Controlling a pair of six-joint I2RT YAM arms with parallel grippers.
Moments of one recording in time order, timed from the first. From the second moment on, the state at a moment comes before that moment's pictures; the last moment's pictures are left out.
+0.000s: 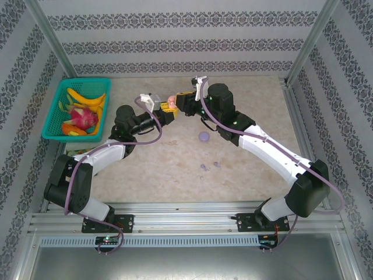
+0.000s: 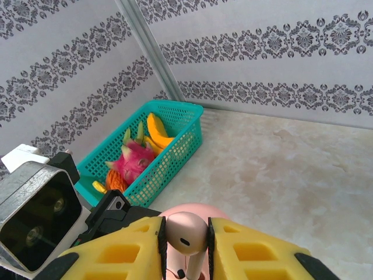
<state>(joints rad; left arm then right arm) -0.33 1.50 0.82 0.79 0.71 -0.19 0.65 1.46 1.30 -0.04 -0.18 0.40</state>
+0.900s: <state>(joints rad) -0.33 1.50 0.82 0.77 0.71 -0.19 0.64 1.51 1.29 -0.02 -0.19 0.40</state>
